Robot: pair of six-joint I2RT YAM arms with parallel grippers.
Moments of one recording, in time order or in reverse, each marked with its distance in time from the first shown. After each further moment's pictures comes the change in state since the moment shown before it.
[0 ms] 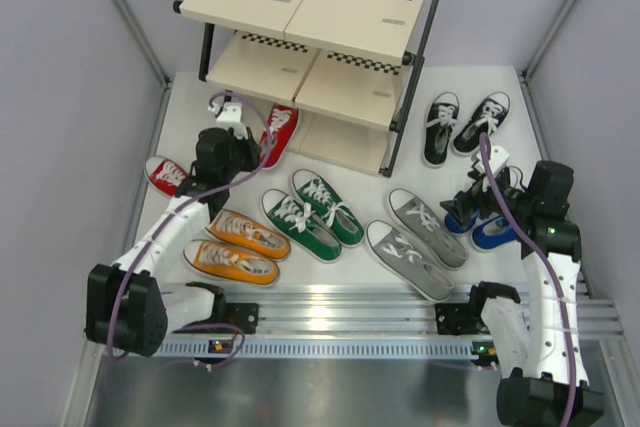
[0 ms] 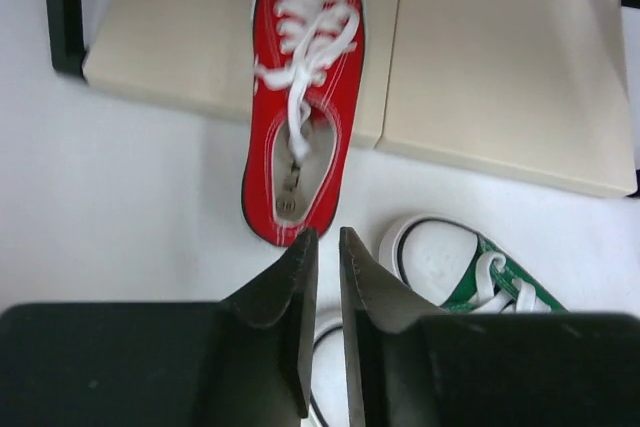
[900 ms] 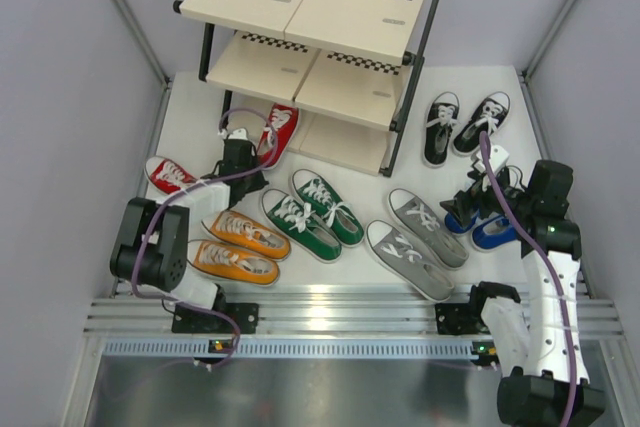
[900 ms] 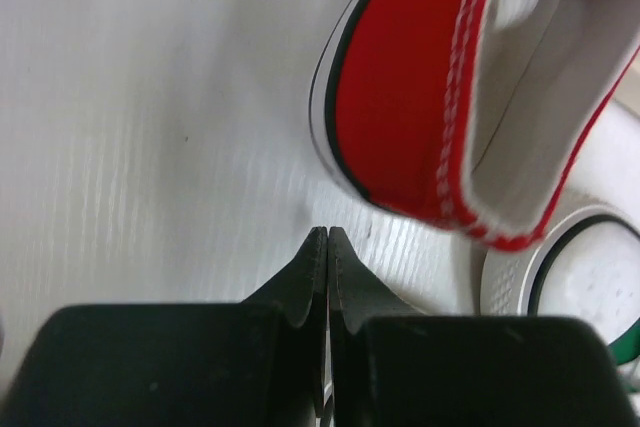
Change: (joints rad) left arm 0.005 0.322 -0.085 -0.014 -0.146 -0.341; right arm 0.000 0.010 0.000 -0.001 0.000 0.000
